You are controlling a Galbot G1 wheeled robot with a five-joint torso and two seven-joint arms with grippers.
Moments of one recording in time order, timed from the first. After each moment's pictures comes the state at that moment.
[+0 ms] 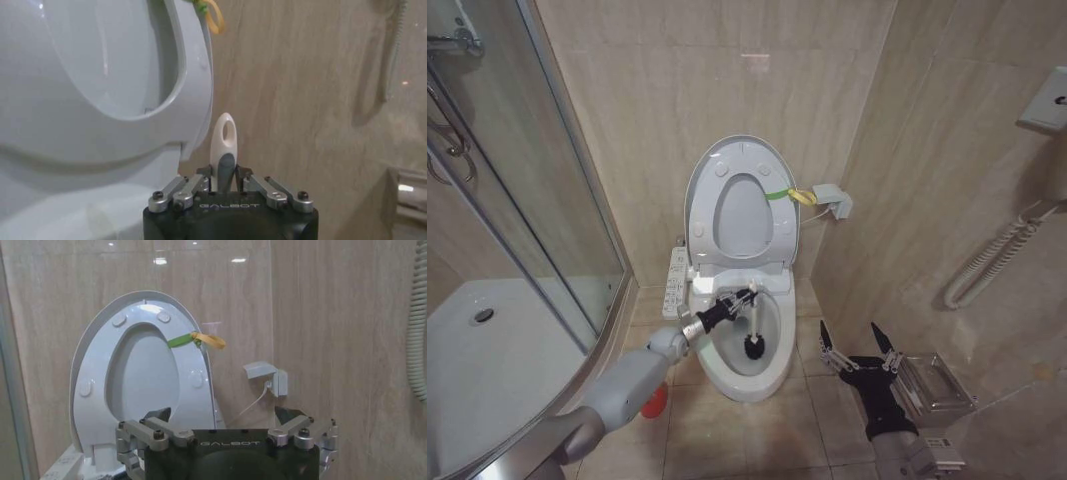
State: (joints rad) left arm 0.43 -1.24 0.40 -0.86 -0.90 -0.44 0.72; right arm -1.80 1.49 0.49 2.41 0.09 0.00 0.13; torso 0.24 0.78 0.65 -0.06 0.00
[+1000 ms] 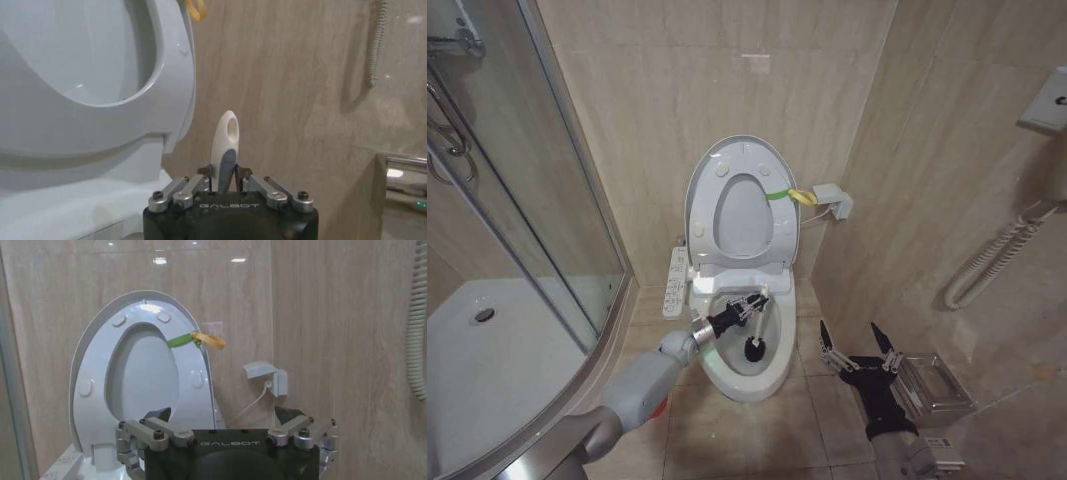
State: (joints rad) left arm 0.42 -1.31 0.37 -0.77 -0.83 -0.48 0.77; right arm -1.80 1.49 0.49 2.41 0.09 0.00 0.13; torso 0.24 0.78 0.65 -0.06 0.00
